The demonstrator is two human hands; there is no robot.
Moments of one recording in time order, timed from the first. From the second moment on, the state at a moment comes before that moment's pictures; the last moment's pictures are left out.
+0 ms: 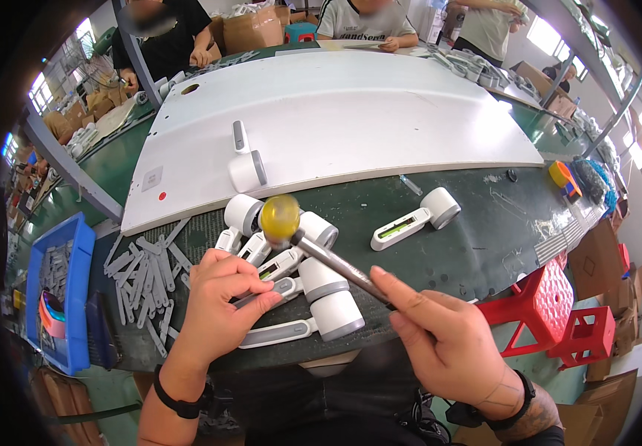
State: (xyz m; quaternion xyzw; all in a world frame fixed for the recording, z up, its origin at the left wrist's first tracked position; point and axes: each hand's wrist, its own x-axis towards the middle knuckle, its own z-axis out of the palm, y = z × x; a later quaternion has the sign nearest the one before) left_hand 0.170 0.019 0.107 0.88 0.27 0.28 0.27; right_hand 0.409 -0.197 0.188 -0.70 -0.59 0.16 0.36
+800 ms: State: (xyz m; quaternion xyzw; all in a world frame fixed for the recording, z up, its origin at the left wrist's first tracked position) left_hand 0.128 0.015 0.116 0.90 0.30 0.28 0.13; right_hand 0.389 -0.196 0.199 -0.71 -0.62 0.15 0.30
